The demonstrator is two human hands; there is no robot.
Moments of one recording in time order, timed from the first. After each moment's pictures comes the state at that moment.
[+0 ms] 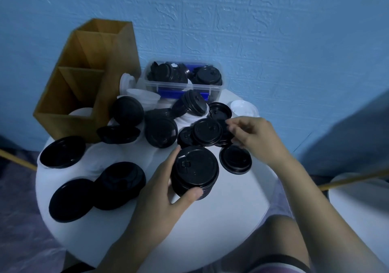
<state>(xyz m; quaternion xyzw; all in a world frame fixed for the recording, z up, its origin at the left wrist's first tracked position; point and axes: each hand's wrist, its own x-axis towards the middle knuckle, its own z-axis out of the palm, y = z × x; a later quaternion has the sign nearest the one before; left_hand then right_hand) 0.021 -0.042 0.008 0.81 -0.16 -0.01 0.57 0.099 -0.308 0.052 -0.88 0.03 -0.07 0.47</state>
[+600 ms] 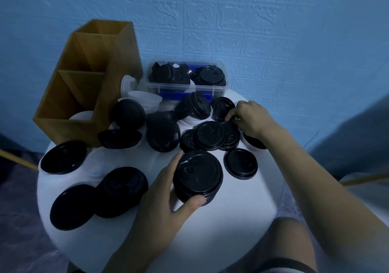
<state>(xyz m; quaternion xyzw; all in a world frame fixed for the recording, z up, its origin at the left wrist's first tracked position) 0.024 -0.041 0.009 0.81 -0.17 -0.02 0.56 0.186 -0.326 0.054 -0.99 -0.07 -0.03 0.07</state>
